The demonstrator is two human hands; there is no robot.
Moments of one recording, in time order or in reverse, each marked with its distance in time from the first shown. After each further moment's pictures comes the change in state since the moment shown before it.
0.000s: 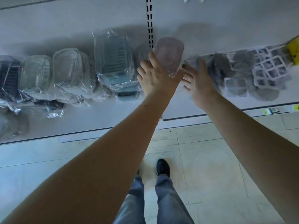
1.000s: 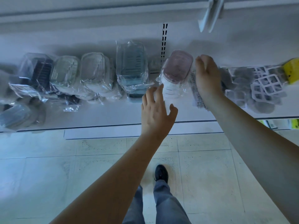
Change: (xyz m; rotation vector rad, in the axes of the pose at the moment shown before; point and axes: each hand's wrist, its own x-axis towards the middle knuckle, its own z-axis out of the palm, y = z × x) left_hand -0.099 -0.057 -0.040 -0.132 0.063 0.221; right_hand -0.054 -0.047 0.027 -0.621 0.304 -0.579
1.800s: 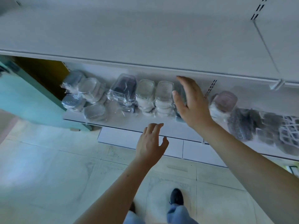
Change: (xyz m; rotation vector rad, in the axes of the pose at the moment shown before) left_hand -0.115 -0.131 -0.201 -0.004 -0.003 -0.056; right_hand -0.164 -0.216 0.095 -0.142 -0.187 -0.787
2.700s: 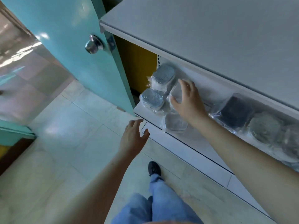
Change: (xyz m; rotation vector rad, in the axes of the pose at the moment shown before) left_hand 0.023 -0.398 -0.204 -0.057 0.088 -0.649; right_hand 0.180 -0.182 0.404 -0.116 -0.475 -0.039
